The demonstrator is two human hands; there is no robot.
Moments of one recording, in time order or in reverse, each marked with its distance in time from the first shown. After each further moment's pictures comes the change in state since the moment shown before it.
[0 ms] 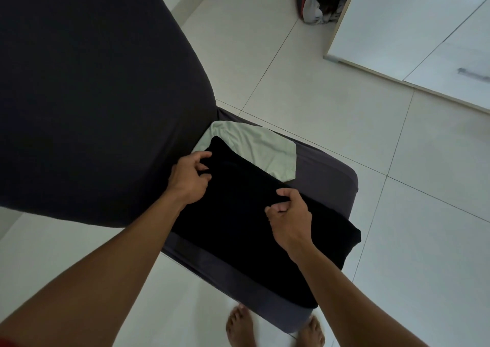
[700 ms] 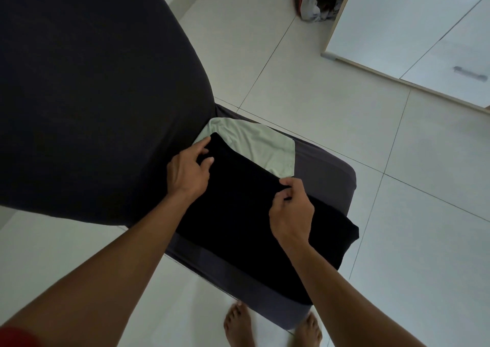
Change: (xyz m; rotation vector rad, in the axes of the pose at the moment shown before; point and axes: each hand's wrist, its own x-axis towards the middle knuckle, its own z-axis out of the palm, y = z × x) left_hand 0.001 0.005 0.010 0.083 0.175 0.171; right_hand 0.004 0.006 0.011 -0.134 0.216 -0.136
